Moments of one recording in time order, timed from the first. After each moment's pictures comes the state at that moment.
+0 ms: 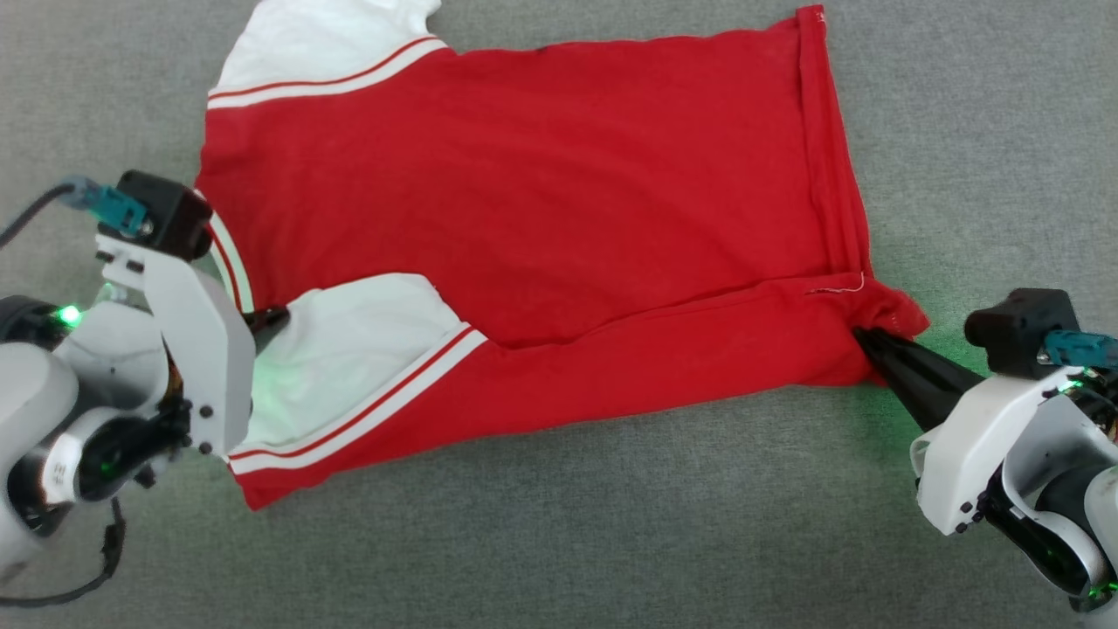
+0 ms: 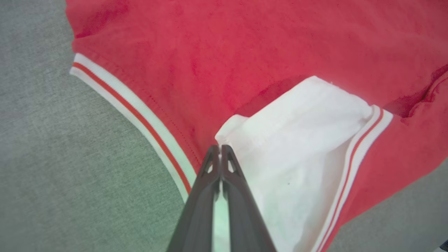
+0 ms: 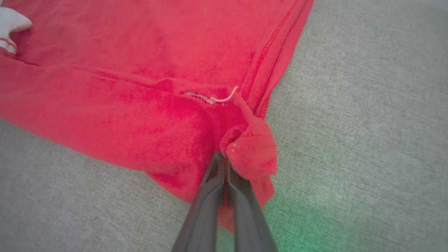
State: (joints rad) left arm -0.98 1.07 -1.09 -0.08 -1.30 0.24 0.47; right arm -0.35 -0.50 0.35 -0.04 0.52 0.13 0.36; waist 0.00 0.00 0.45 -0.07
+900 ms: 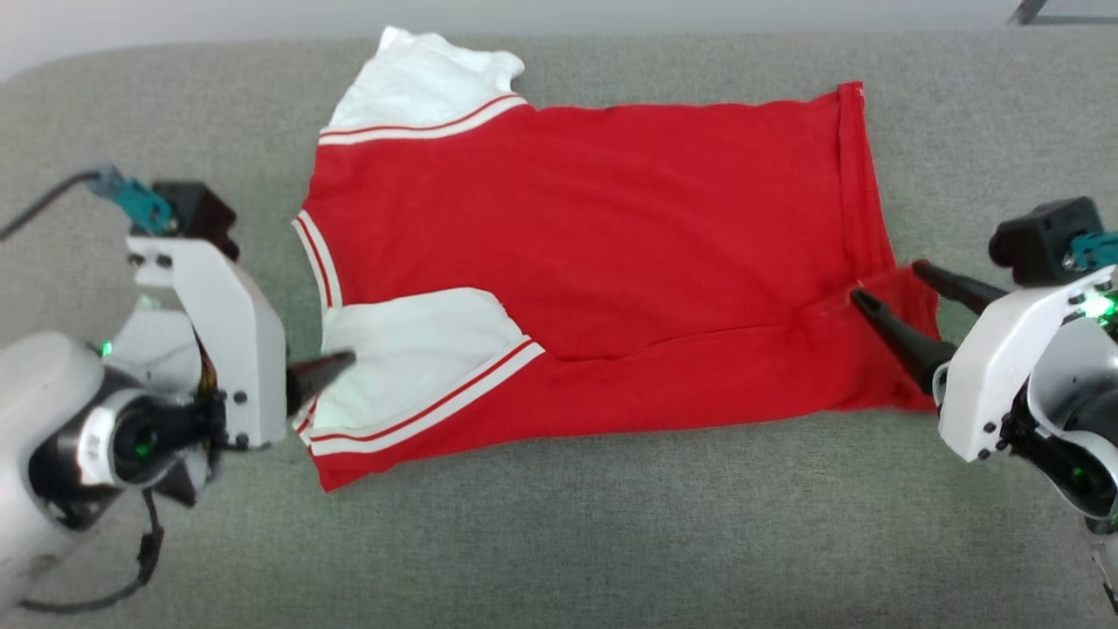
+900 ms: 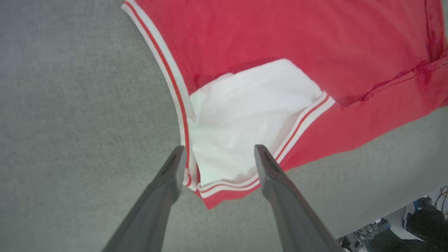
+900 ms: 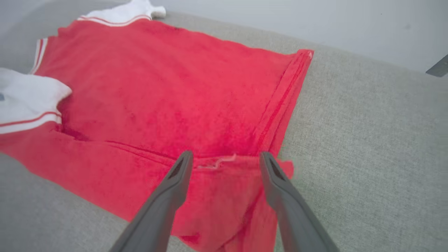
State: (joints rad) left arm -0.97 1.01 -1.05 -0.09 -1.48 0.36 0.59; right arm -0.48 -0.48 0.30 0.01 0.59 0.13 0.58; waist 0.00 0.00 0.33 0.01
